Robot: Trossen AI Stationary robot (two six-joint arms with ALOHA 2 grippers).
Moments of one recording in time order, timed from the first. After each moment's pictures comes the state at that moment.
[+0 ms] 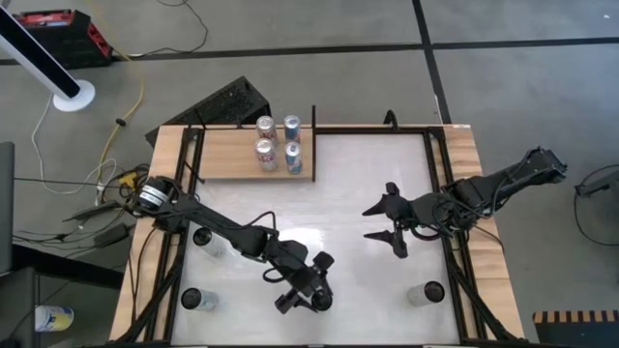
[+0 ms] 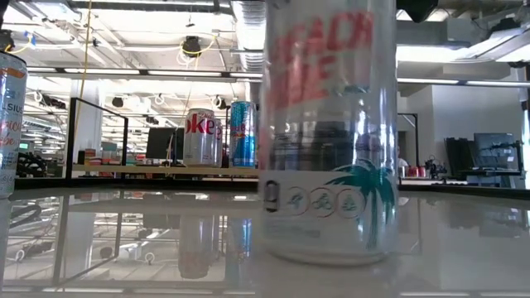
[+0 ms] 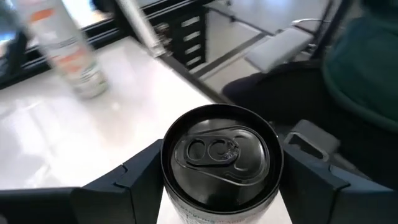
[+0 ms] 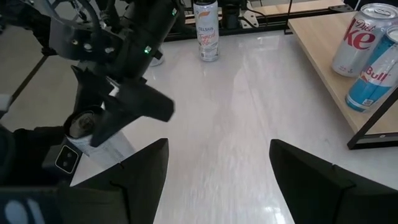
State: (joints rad) left arm -0.34 1.85 1.23 0.24 0.30 0.19; right arm 0.39 1.00 0.92 -0.41 0.30 0.31
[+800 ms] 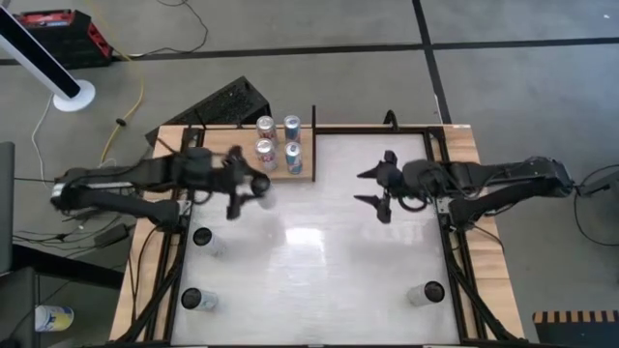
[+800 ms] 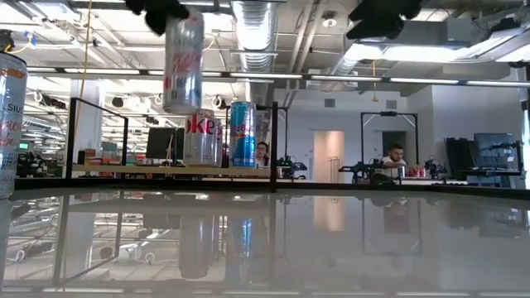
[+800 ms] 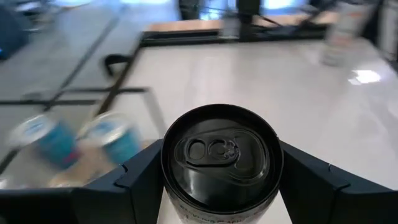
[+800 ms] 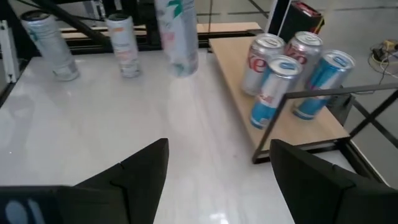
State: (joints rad) left arm 0.13 0.87 0.89 -0.37 -0.05 0.12; right arm 0.04 1.00 0.92 -0.36 0.24 0.07
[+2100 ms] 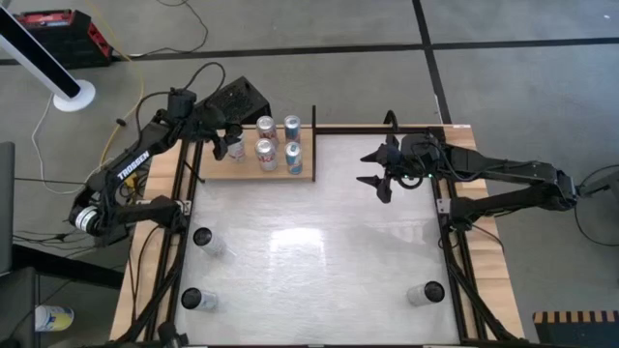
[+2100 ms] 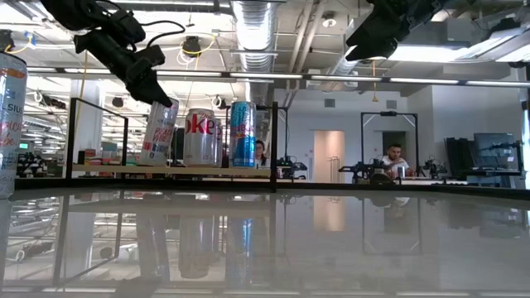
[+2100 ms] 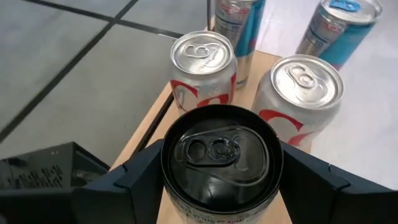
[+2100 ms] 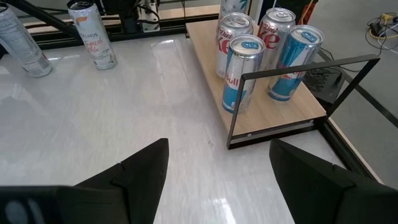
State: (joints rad) left arm 1.15 1.09 0.83 -0.38 0.51 0.48; right arm -0.22 1.00 0.92 -0.40 0.02 0.00
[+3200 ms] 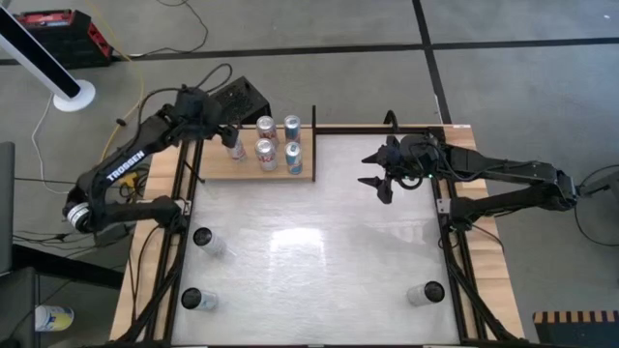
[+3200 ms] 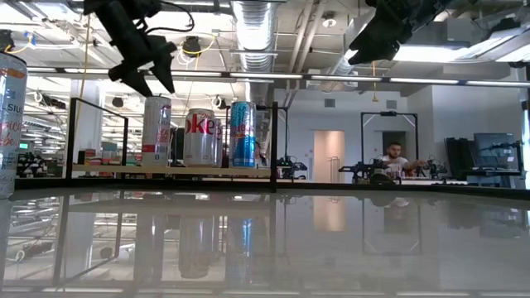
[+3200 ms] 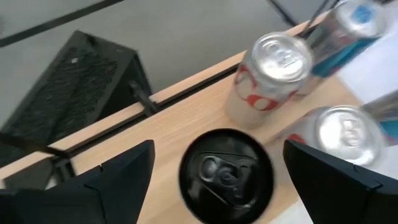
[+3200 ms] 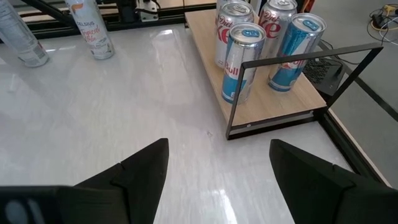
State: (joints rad) left arm 0.91 1.09 1.04 -0.66 -0.06 -0.14; right arm -0.23 1.00 0.92 -0.44 0.02 0.00
